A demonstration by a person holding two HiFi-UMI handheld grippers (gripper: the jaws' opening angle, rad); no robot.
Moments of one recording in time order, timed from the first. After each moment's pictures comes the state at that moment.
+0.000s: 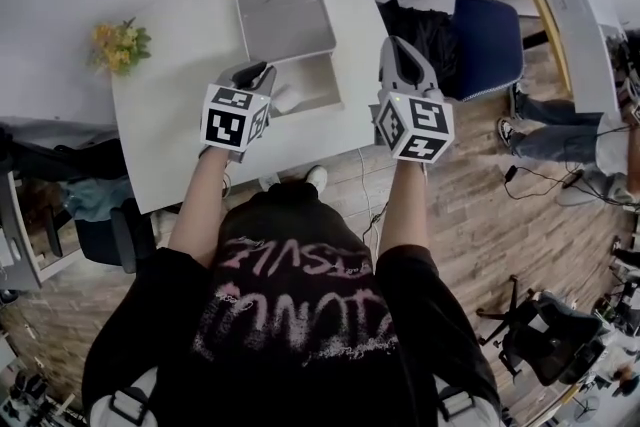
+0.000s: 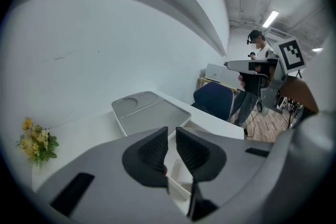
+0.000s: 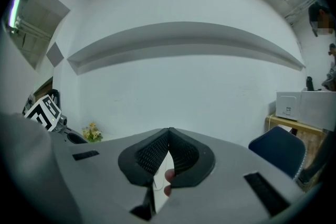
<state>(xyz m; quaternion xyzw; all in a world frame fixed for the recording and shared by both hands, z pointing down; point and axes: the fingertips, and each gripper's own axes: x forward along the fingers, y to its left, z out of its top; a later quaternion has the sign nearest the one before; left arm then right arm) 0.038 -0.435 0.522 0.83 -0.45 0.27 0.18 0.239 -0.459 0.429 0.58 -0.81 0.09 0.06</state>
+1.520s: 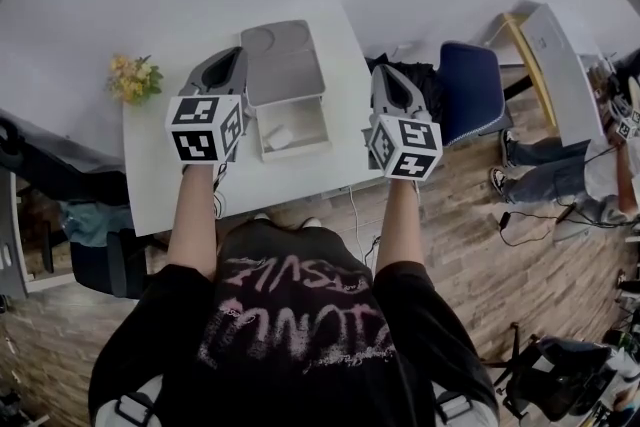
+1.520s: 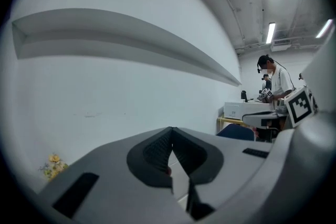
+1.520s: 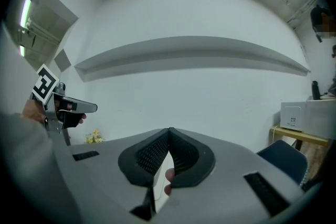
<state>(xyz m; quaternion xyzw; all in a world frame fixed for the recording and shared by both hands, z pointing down) 0.014 -0.455 0.343 0.82 -0.57 0.09 0.04 0.250 -0.455 0.381 0.57 -0.82 0.05 0.03</state>
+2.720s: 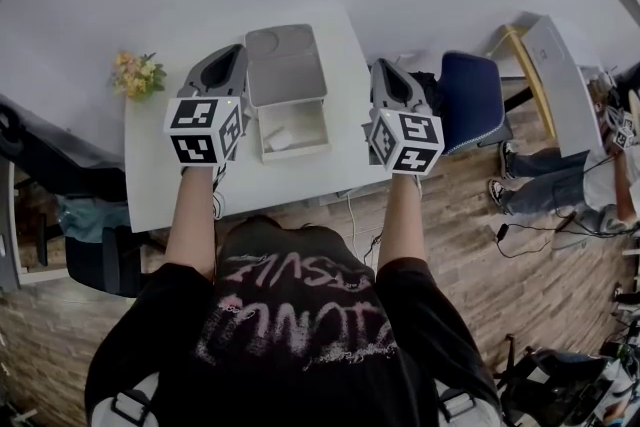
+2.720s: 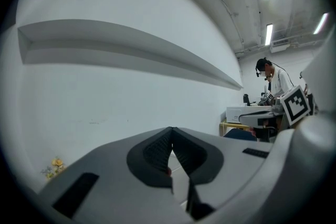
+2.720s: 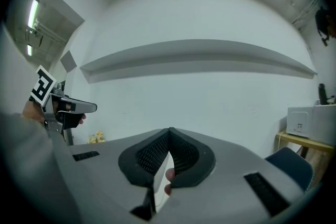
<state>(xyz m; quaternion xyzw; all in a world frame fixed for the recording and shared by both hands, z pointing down) 0.009 -0.443 0.327 0.81 -0.58 0.07 0.01 0.239 -0.460 0.364 0.54 -0.84 0.03 0.02</state>
